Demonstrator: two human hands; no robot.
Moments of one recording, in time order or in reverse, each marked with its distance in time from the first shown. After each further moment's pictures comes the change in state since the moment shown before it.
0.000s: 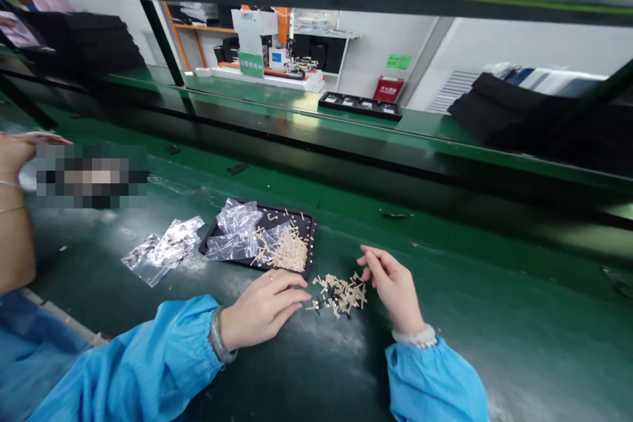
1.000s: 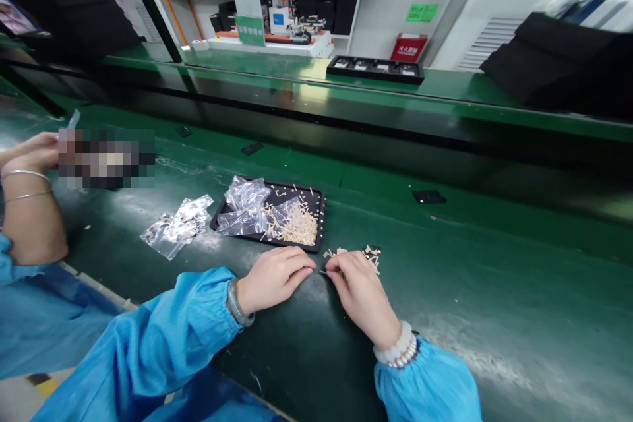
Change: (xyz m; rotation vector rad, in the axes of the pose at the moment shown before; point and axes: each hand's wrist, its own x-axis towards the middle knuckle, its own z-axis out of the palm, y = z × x) left_hand 0.000 -0.004 0.010 -0.081 -0.158 -0.227; right_hand -0.054 -0.011 0.039 -0.492 -0.372 -0.428
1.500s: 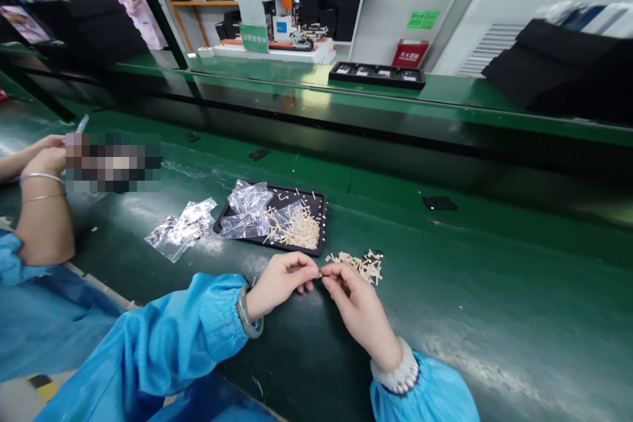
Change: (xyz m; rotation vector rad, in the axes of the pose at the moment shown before) left_hand 0.005 0.009 0.020 -1.077 0.097 -0.516; right_hand -0.006 -0.014 0.008 0.424 0.009 0.195
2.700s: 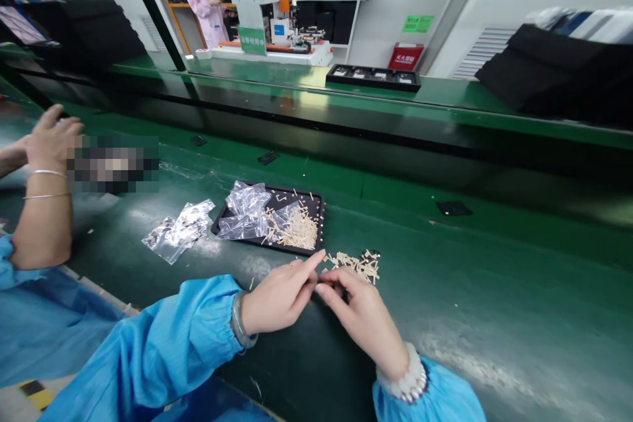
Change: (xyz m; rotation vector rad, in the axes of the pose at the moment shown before) left_hand -0.017 0.012 -0.004 0.976 -0.162 0.480; right_hand -0.005 -0.009 -0.012 -0.251 -0.056 -0.042
